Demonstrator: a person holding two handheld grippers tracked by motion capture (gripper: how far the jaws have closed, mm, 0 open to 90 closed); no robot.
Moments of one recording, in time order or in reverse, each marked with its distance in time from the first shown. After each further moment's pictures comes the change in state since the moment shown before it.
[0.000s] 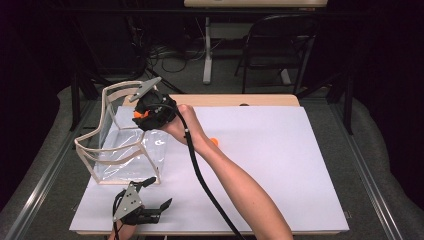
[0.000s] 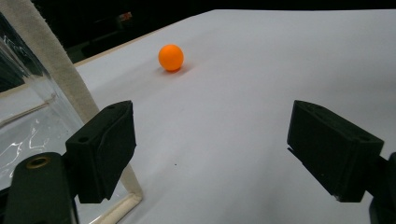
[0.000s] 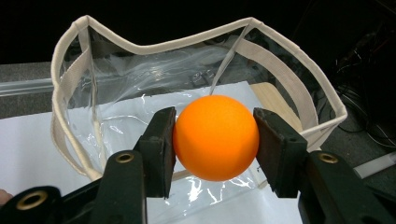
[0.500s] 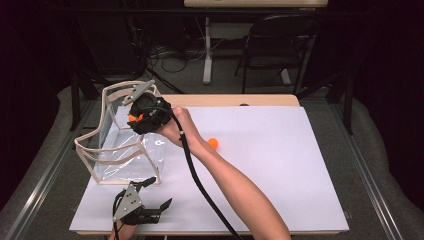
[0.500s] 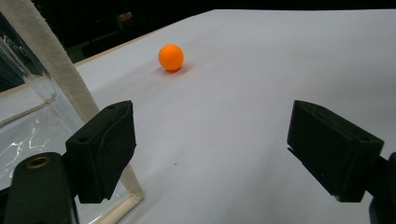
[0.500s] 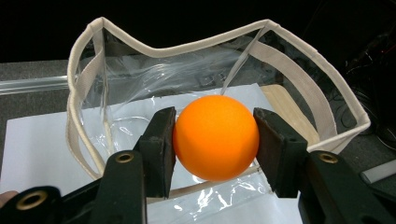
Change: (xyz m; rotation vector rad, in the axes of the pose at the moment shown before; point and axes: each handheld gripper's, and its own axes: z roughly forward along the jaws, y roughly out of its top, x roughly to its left) left arm 0.000 0.000 0.000 0.000 0.001 -0.002; right arm 0.010 0.004 0.007 0.002 0.025 -0.009
